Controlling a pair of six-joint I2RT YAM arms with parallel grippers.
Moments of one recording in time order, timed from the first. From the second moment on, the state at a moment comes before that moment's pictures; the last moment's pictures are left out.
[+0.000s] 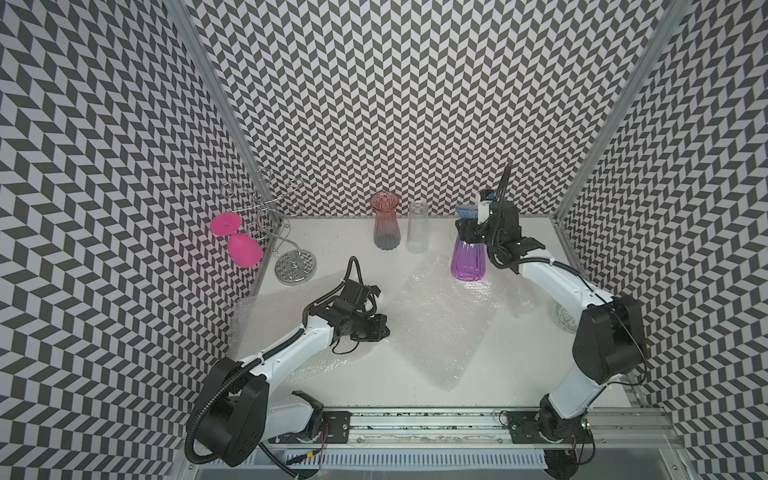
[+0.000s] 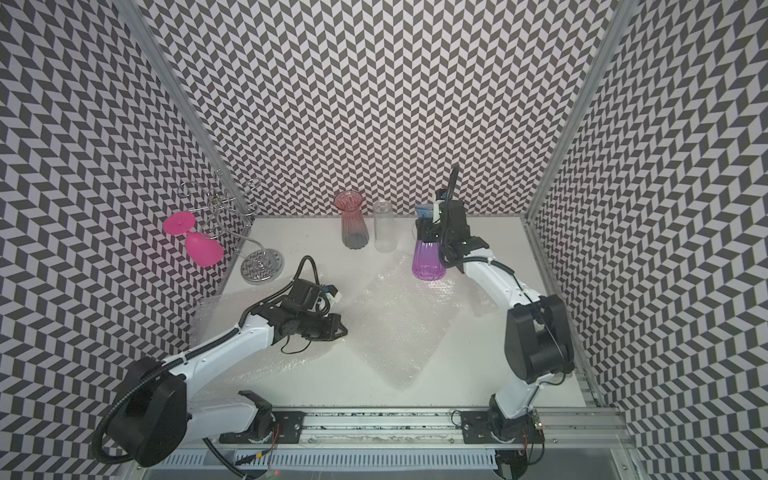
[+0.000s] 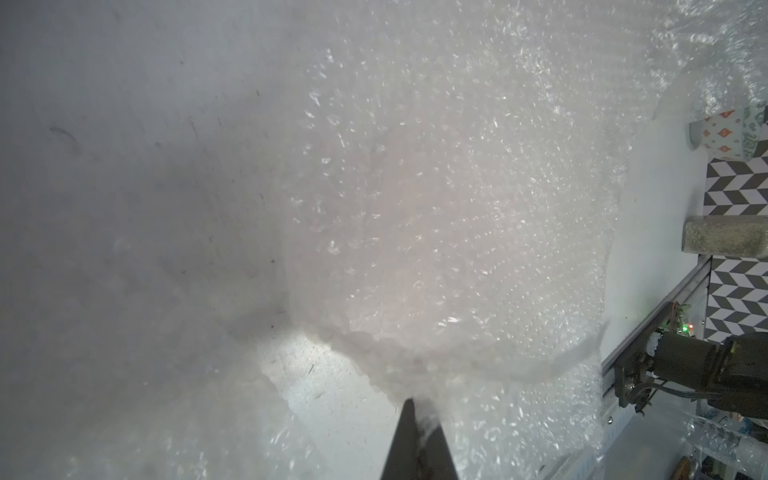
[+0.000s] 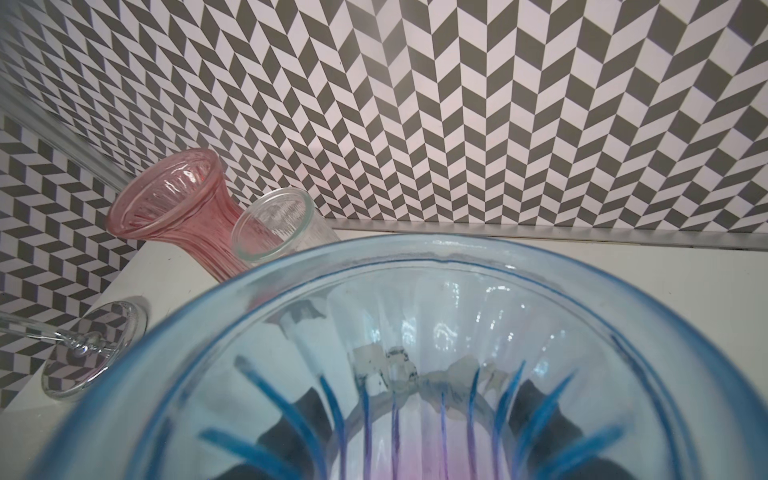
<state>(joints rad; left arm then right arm) -0.48 1.24 0.70 -0.52 0.44 -0.44 0.32 1.73 1.39 -0.09 -0.02 0.22</state>
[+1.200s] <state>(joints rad) -0.40 1.34 0.75 -0.69 0.46 -0.39 0.36 2.22 1.56 0.58 0.04 0.08</state>
